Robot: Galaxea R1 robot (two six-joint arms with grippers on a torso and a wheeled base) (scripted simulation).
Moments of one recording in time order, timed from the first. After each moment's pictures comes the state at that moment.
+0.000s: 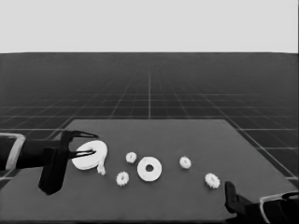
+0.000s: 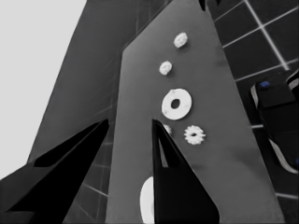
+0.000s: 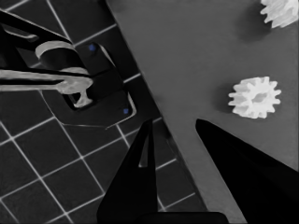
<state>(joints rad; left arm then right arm) -0.35 1.76 -0.42 0.31 0.68 0.35 -0.35 1.76 -0.38 -0.70 -1.18 0.32</state>
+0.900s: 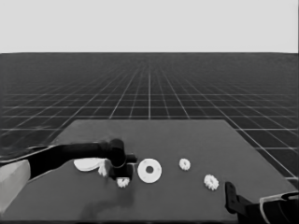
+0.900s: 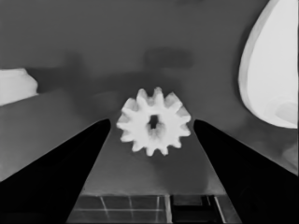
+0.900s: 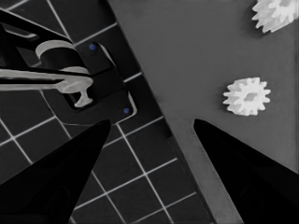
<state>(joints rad) 0.22 2.64 -1.25 0.40 1.50 -1.40 -0.35 1.76 -0.39 -0.70 -1.18 0.32</state>
